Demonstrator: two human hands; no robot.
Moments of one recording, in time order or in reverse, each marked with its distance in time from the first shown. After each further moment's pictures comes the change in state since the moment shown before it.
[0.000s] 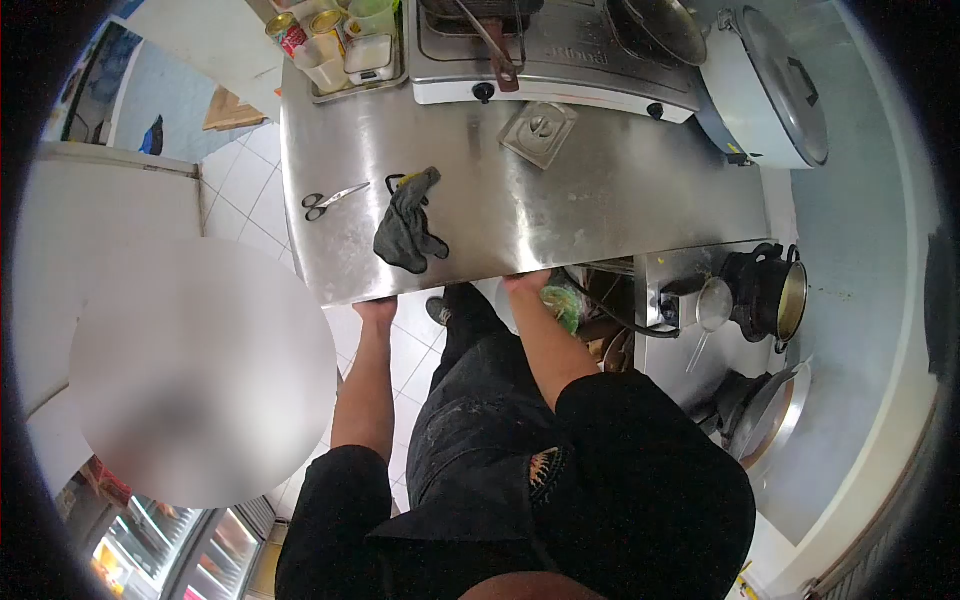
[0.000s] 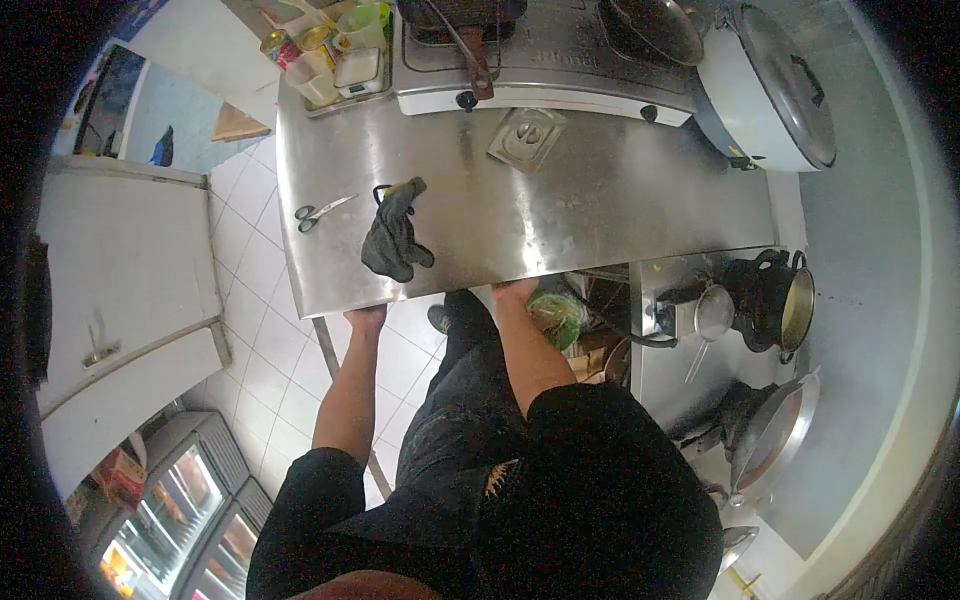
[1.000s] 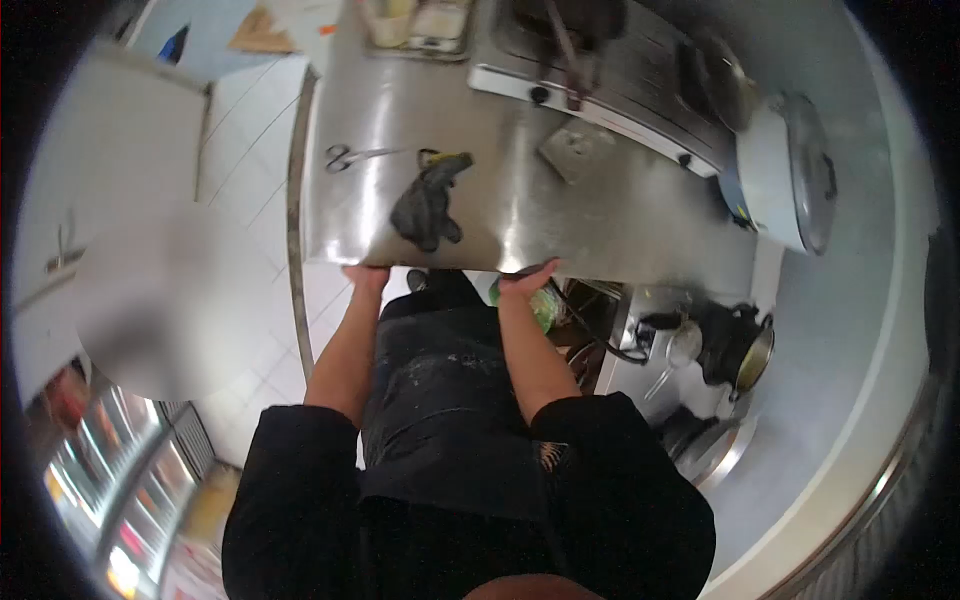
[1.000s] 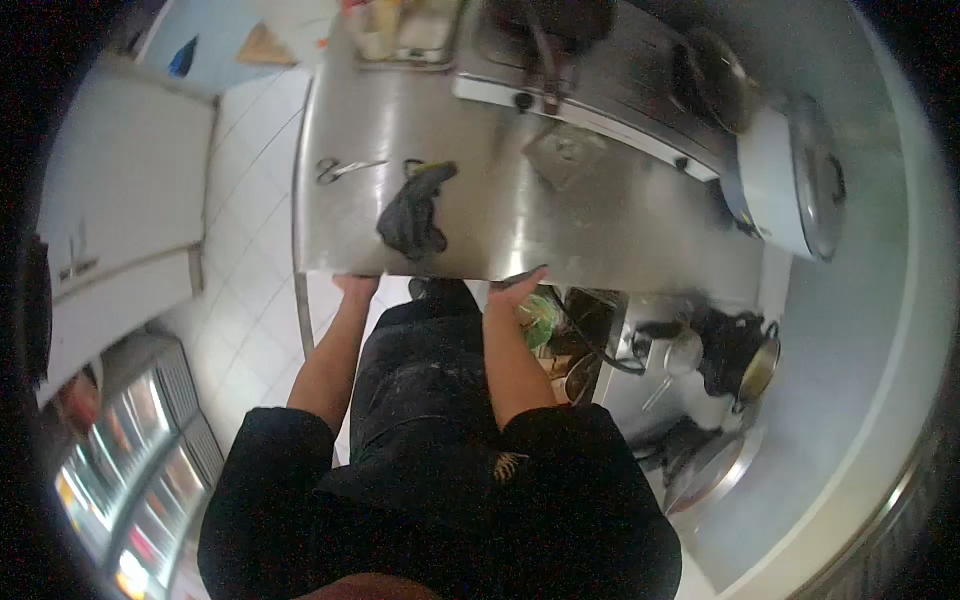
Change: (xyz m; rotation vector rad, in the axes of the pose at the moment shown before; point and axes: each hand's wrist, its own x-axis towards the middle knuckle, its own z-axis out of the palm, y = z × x) left_hand -0.015 0.020 0.024 -0.138 0.161 0.058; right_hand -0.050 0.018 0.034 -0.262 0.197 -0.168
